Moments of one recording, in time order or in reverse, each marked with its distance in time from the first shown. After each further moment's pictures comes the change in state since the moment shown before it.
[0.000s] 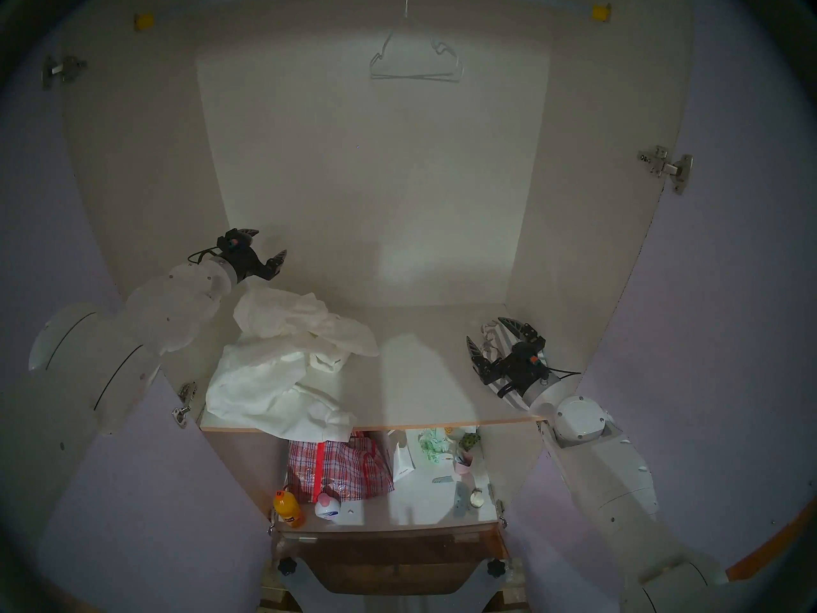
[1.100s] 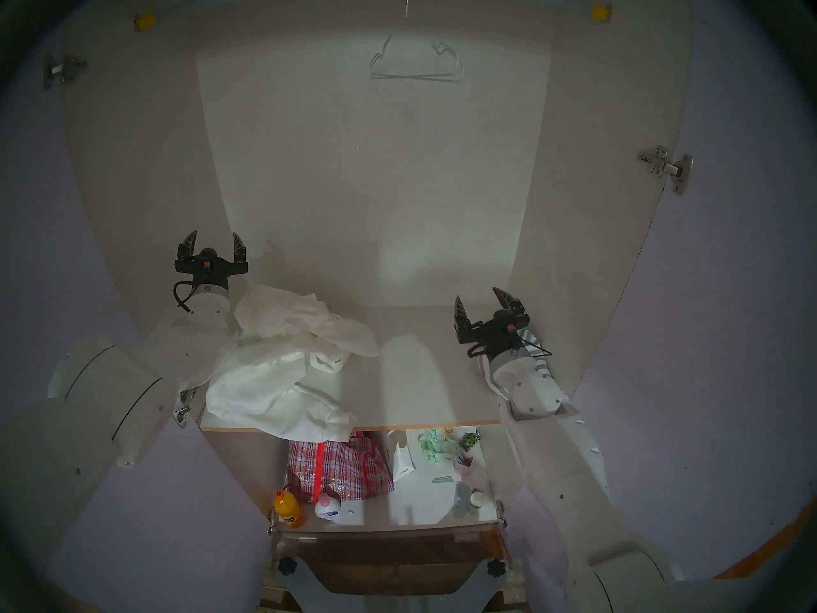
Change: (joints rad) left arm 0.115 -0.066 0.004 0.003 0.000 -0.339 0.780; right arm 0.133 -0.216 0.027 0.068 -0.080 0.045 -0.231
